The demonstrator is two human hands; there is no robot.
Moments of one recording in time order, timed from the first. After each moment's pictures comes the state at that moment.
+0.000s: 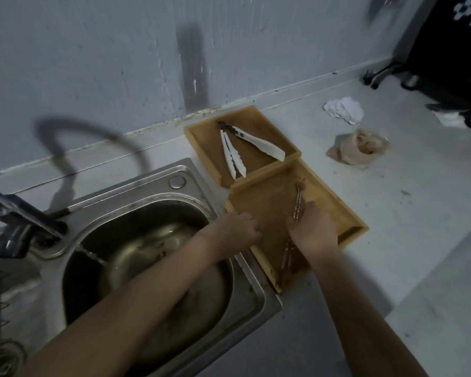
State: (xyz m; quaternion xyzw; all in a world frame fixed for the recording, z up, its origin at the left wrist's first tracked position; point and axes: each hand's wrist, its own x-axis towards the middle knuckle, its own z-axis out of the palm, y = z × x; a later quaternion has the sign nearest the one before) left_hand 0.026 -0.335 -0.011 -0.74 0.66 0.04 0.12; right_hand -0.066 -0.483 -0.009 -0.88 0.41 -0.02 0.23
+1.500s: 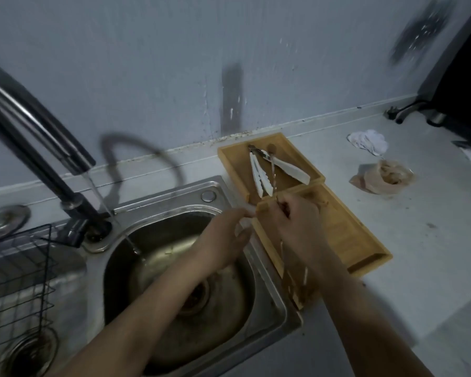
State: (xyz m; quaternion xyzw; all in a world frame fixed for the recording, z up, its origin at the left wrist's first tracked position) left_hand 0.012 -0.267 0.037 -0.87 0.28 0.14 -0.37; right_hand -0.038 -0.415 0.059 -0.91 0.14 -0.15 0.36
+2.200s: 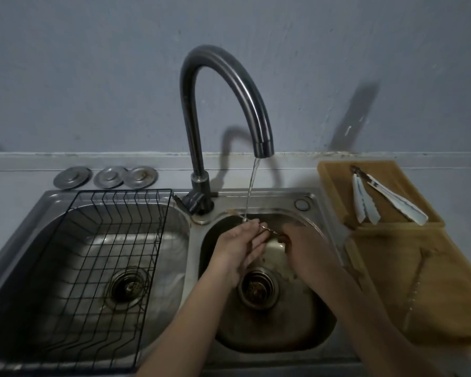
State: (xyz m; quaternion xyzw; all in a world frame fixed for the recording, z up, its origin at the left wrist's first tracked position) left_hand 0.002 -0.145 0.024 -0.45 -0.21 0.19 -0.85; right_hand -0.006 -0.283 0.036 -0.98 -0.07 0.01 0.18
